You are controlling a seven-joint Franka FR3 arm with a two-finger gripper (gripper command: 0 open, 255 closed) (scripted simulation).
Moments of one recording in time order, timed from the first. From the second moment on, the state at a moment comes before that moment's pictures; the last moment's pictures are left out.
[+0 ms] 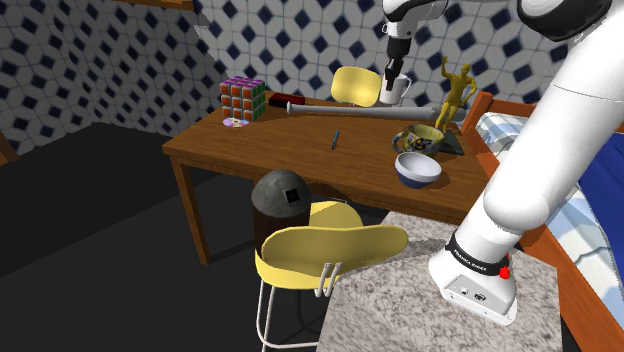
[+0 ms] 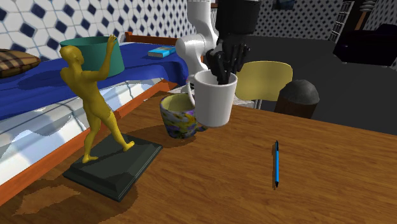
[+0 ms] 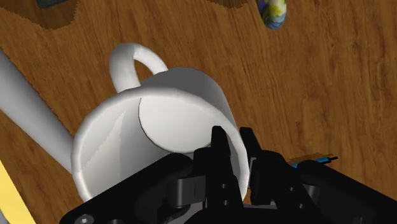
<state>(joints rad) -0.12 0.02 -0.50 -1.82 -0.07 1.84 -0.69</state>
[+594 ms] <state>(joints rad) -0.12 -0.15 -0.49 -1.93 -0.15 1.79 -0.66</state>
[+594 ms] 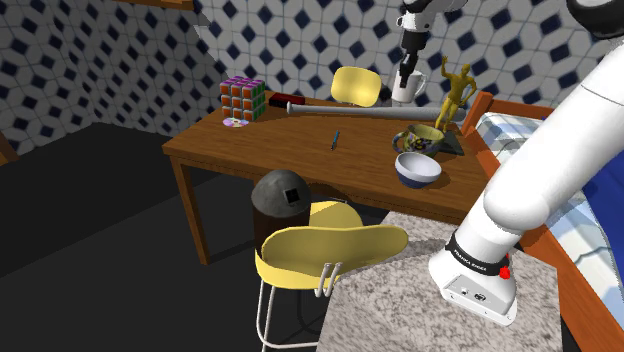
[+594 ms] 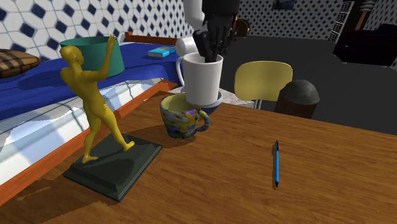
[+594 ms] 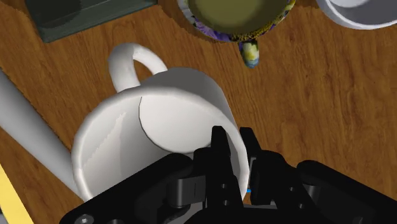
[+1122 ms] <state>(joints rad) -0.18 -0.47 -0.46 -2.17 -0.28 1.73 -0.63</state>
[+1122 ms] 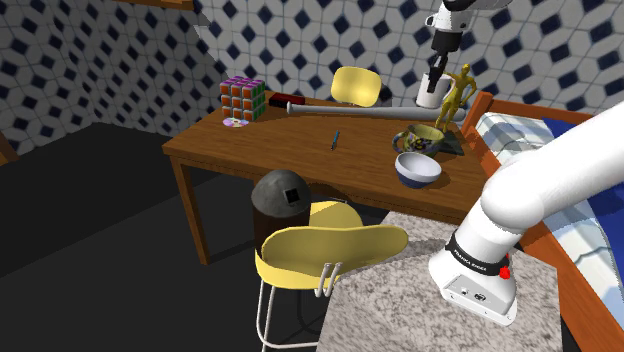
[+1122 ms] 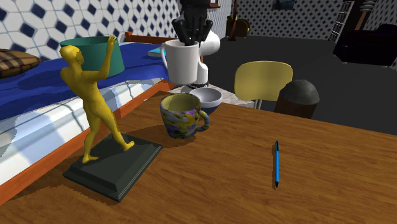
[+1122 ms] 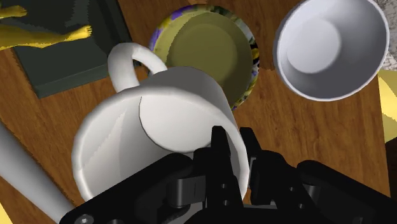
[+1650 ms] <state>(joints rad) -0.21 -0.57 -0.46 -2.30 -0.32 1.77 -0.63</state>
